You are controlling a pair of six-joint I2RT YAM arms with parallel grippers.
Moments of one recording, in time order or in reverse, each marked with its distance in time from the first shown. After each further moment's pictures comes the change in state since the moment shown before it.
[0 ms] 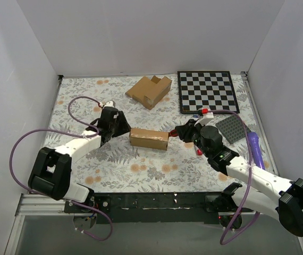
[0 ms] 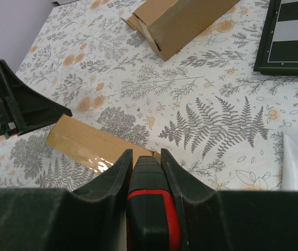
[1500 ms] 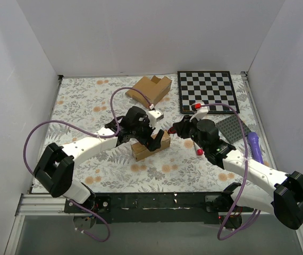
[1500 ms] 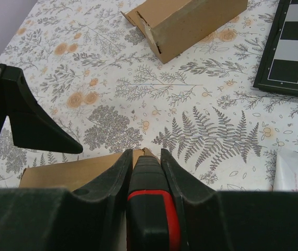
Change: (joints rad) left arm -0.323 0.023 0.191 -0.175 0.359 0.636; right arm -0.016 0.095 0.101 -0.040 -0.044 -0.121
